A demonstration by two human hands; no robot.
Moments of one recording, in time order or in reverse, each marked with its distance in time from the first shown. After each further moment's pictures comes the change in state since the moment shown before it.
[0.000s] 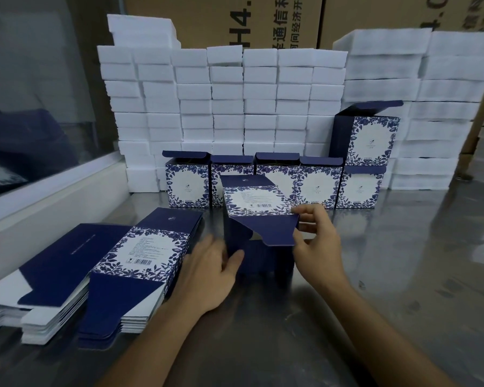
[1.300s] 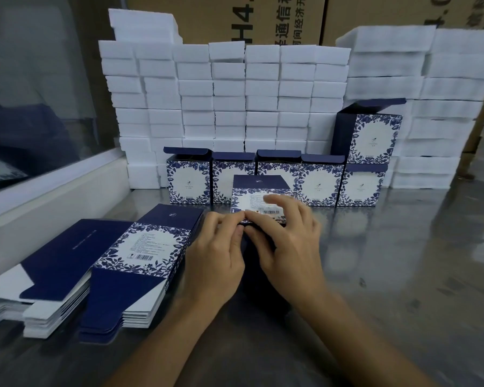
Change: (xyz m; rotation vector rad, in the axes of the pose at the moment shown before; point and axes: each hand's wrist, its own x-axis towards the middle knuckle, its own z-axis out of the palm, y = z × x) left_hand -0.005 0.032 -0.008 -0.119 0.497 0.281; right_hand -0.024 -0.033 0.028 -0.568 0.052 -0.526
